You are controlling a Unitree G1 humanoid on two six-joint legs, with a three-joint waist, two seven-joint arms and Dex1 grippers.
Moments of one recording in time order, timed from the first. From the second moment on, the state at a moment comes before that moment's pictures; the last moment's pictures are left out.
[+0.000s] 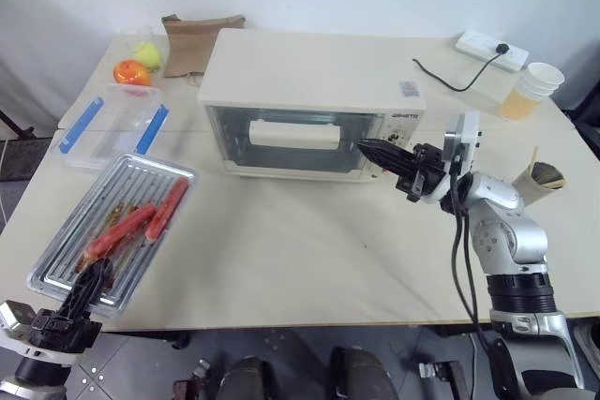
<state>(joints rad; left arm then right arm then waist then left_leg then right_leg) 0.36 0.34 0.95 -0.06 -1.95 1.18 -0.16 -0.55 -0.46 -0.10 0.05 0.64 0.26 1.01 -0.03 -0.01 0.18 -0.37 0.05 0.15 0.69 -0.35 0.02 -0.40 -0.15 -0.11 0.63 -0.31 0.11</state>
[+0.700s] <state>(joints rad) 0.06 0.75 0.36 0.09 -1.93 1.34 -0.25 0.08 -0.77 -0.35 -0.29 0.69 0.15 1.37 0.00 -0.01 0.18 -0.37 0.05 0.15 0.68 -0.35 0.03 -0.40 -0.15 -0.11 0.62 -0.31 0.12</state>
